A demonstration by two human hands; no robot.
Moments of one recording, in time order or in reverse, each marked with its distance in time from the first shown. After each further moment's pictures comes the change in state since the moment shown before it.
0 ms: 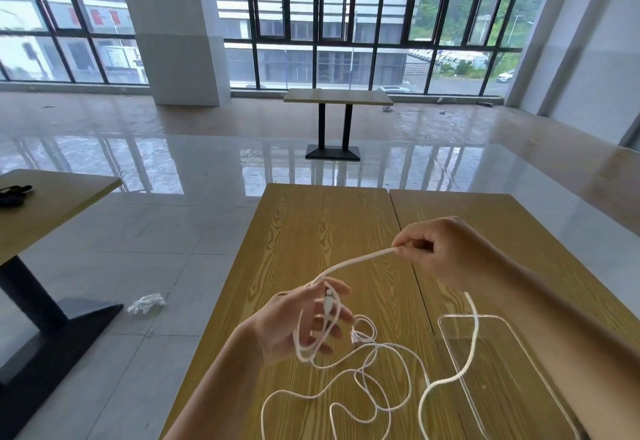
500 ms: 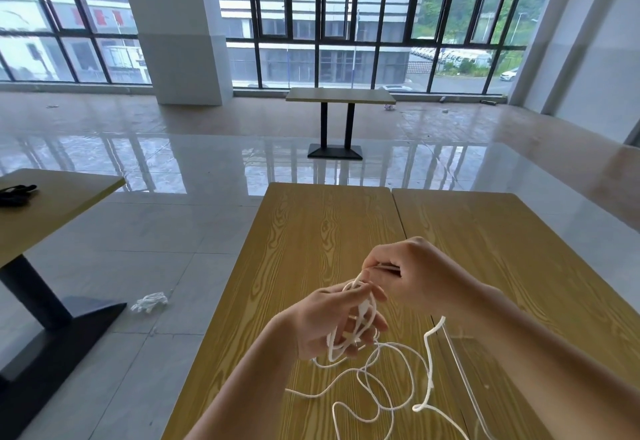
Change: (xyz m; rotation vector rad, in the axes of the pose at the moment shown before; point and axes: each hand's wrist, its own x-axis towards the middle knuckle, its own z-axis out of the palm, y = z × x) left_hand 0.018 0.008 0.042 0.188 0.021 -0.077; right_hand -0.002 -0.030 0.034 0.026 -0.079 -0.151
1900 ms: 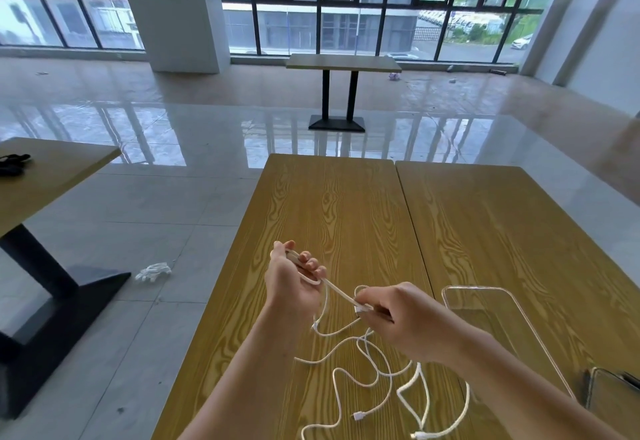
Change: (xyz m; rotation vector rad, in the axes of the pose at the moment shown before) left_hand 0.031 -0.025 -0.032 -1.078 0.794 0.276; right_hand -0.044 0.010 0.073 0.169 -0.271 0.189
